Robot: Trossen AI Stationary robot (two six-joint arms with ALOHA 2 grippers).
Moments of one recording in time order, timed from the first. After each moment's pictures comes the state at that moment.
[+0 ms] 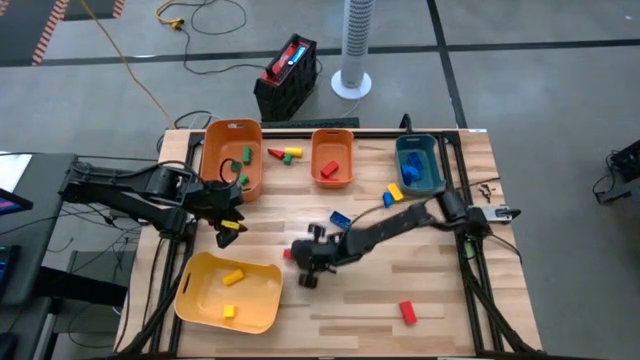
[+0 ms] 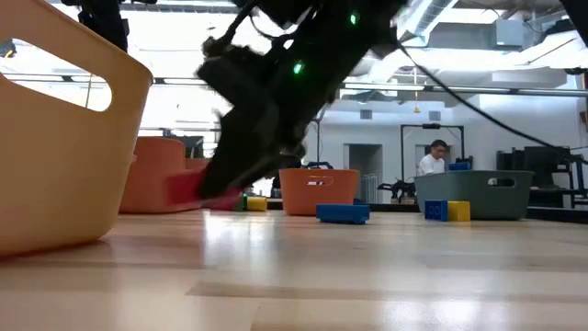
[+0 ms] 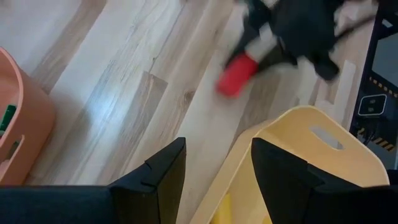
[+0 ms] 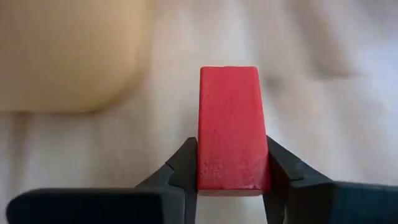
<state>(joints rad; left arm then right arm) -0.14 0.95 1.05 -1.02 -0.06 -0.60 0.23 2.16 1.53 -0.25 0.25 0.31</state>
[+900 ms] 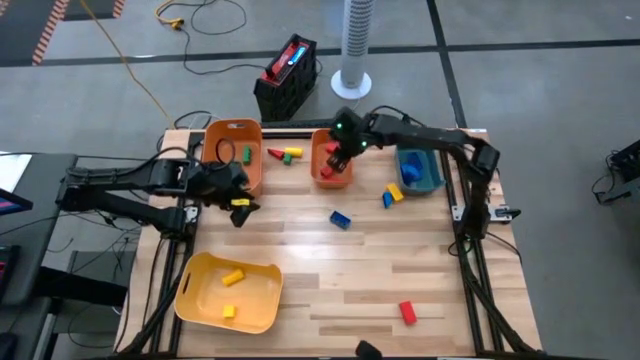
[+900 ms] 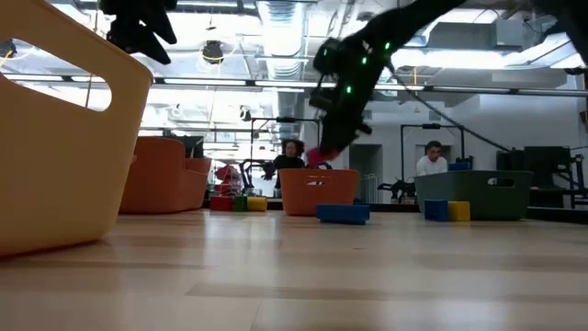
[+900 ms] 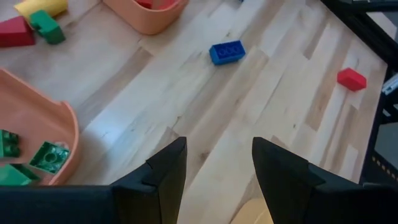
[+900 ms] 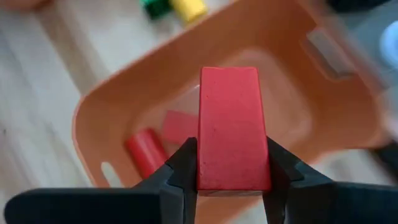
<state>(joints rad) 0.02 0.95 1.05 -0.87 -0.13 -0.64 -0.48 1.90 1.53 -0.65 -0.02 0.12</state>
